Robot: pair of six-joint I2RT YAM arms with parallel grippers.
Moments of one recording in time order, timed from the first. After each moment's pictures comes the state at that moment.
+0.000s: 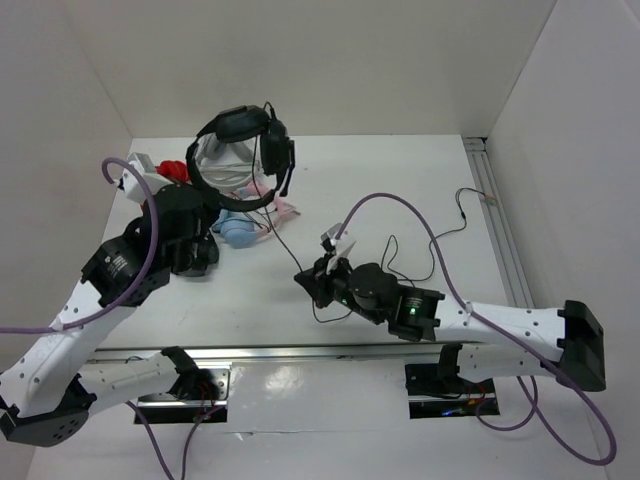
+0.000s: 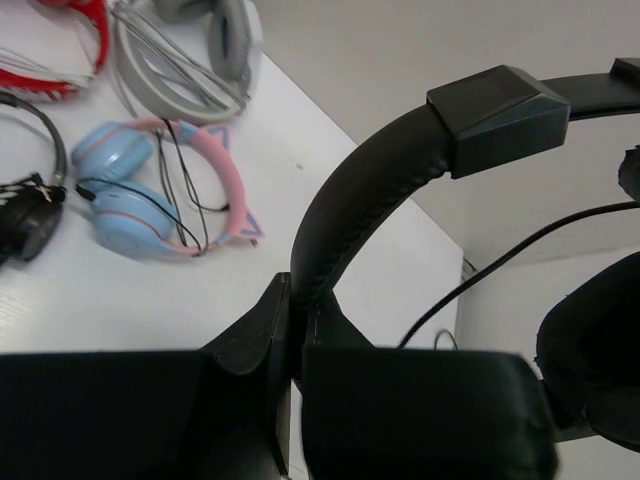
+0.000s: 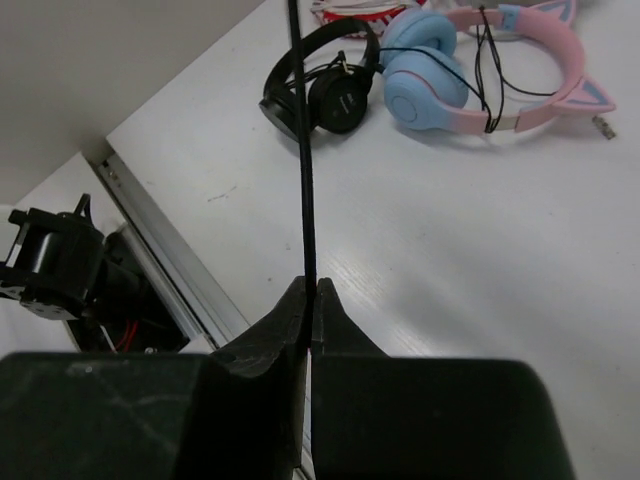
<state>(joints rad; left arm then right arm) -0.72 0.98 1.40 -0.82 -0.80 -1.10 1.22 1.10 0.74 0.15 0.31 0.37</state>
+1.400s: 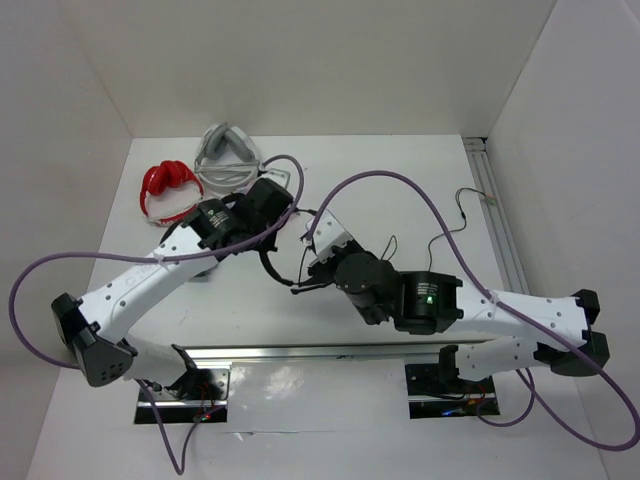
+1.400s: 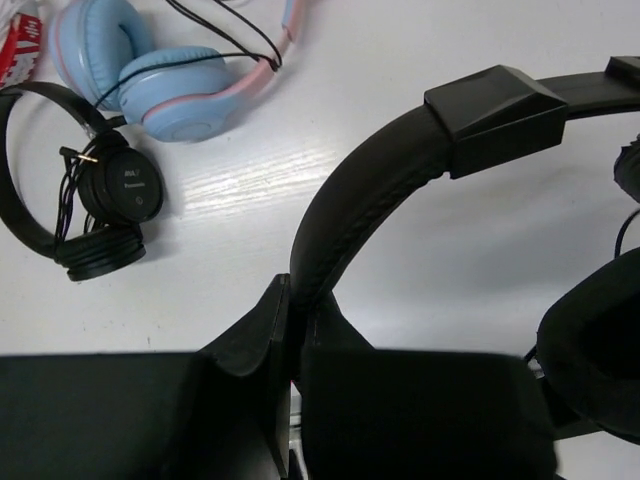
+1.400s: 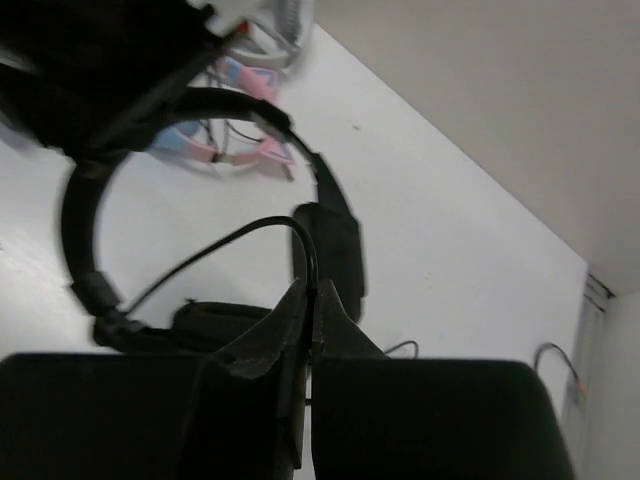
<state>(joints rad) -0.78 1.39 1.48 -1.04 -0.45 -0.45 1.38 1.16 1.25 -0.43 0.86 -0.13</state>
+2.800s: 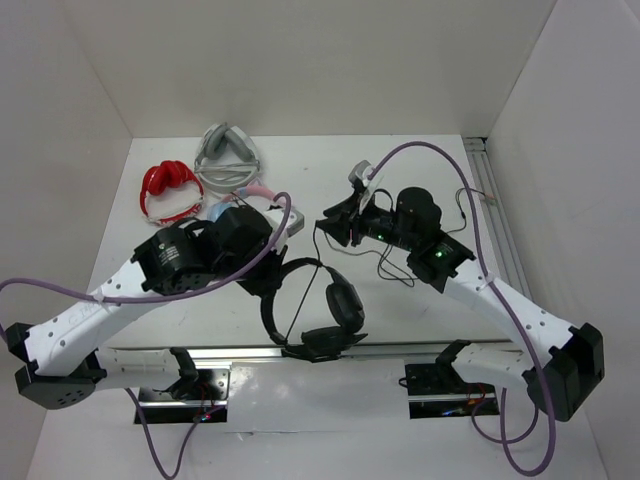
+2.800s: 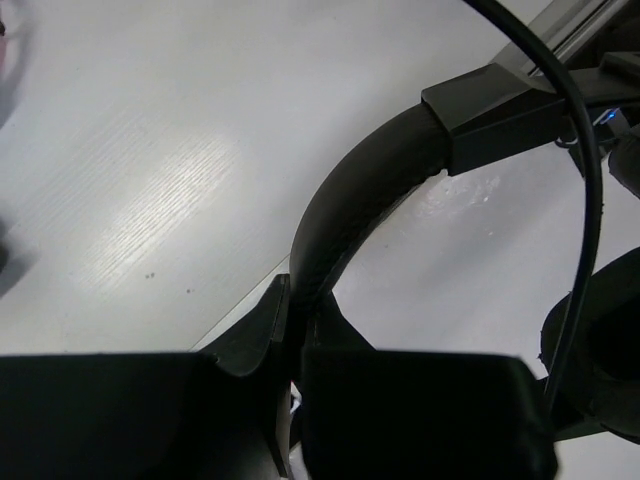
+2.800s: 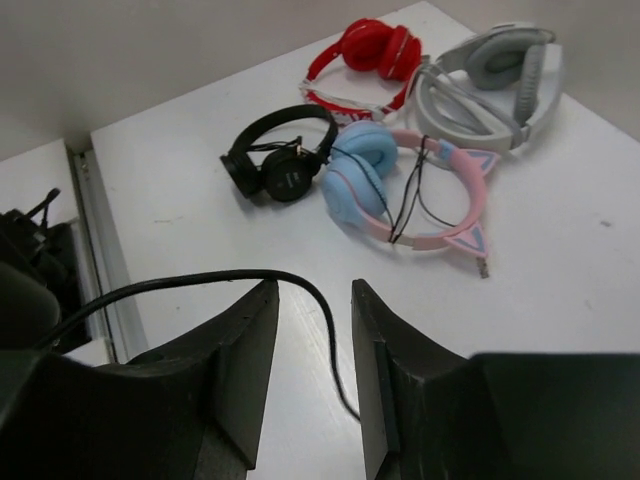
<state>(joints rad) -0.97 1.16 1.47 -1.14 -0.03 -0.31 0.65 1.10 0.95 0.07 -0.39 0.03</state>
